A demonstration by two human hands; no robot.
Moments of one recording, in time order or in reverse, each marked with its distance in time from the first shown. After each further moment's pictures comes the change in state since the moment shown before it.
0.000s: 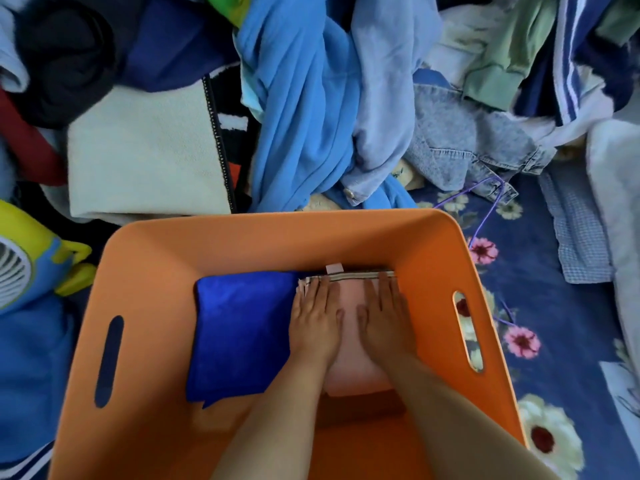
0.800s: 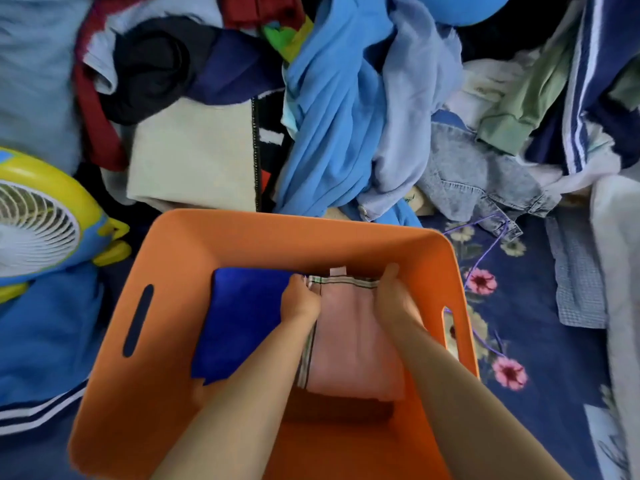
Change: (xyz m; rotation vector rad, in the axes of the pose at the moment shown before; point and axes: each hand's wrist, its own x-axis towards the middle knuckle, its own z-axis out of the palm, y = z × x) left_hand 0.007 -0.006 -0.053 -0.839 0.068 -0.630; right_hand 0.017 -0.017 -0.061 0.397 0.093 0.245
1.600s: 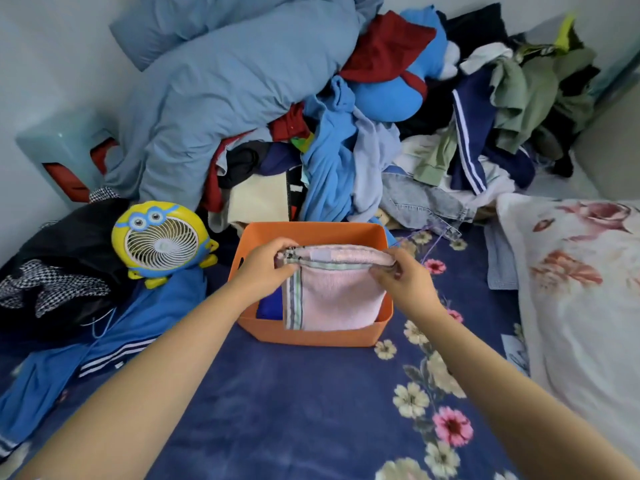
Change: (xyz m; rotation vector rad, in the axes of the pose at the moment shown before) left_hand -0.316 0.021 -0.183 0.162 0.103 0.719; right_hand -0.298 0.001 -0.208 0.308 0.074 -0.605
